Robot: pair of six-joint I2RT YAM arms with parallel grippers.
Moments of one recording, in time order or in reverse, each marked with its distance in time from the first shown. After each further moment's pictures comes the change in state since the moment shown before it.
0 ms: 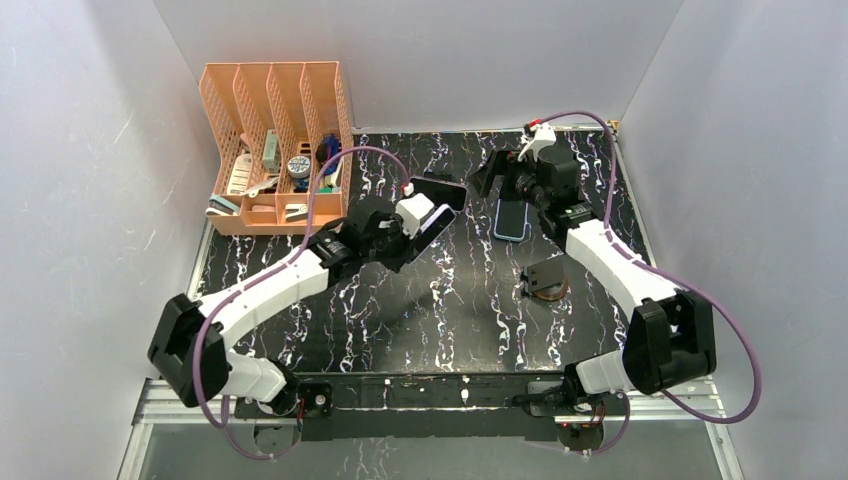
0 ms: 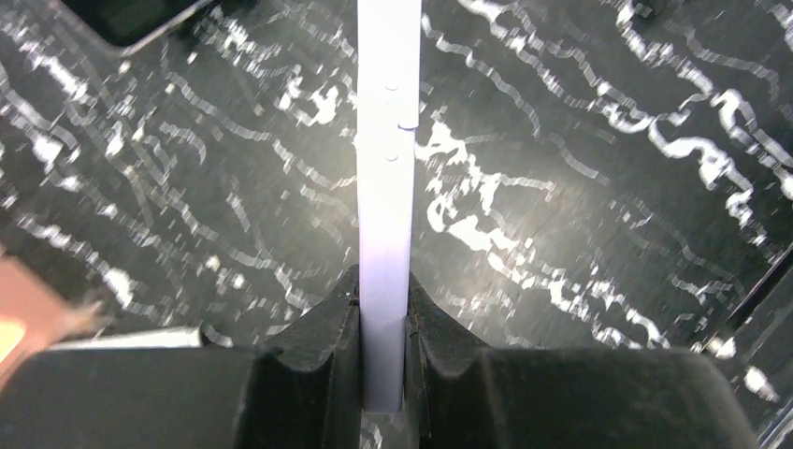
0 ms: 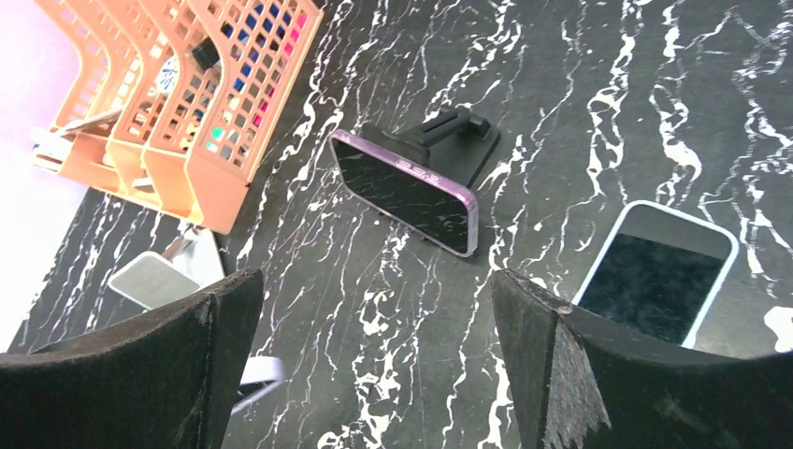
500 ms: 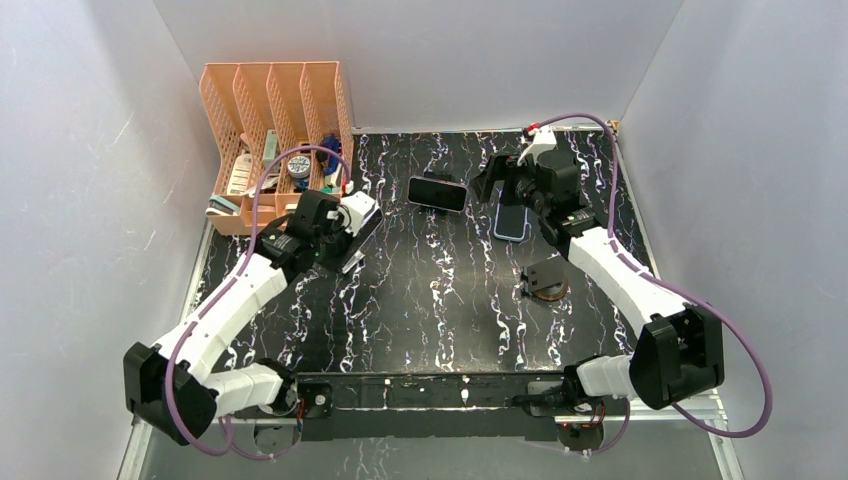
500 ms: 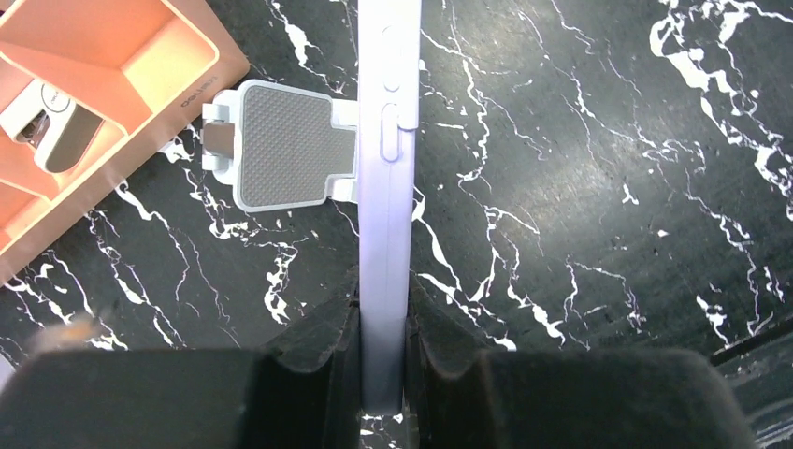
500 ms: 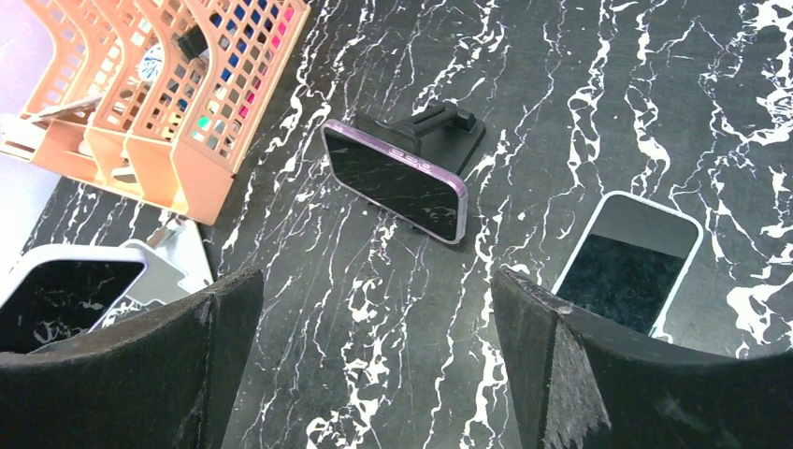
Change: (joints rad) left arm 0.261 -0.204 0.020 -0.459 -0.126 0.118; right arm 0.028 -0.078 -0.016 -0.062 0.095 -0.051
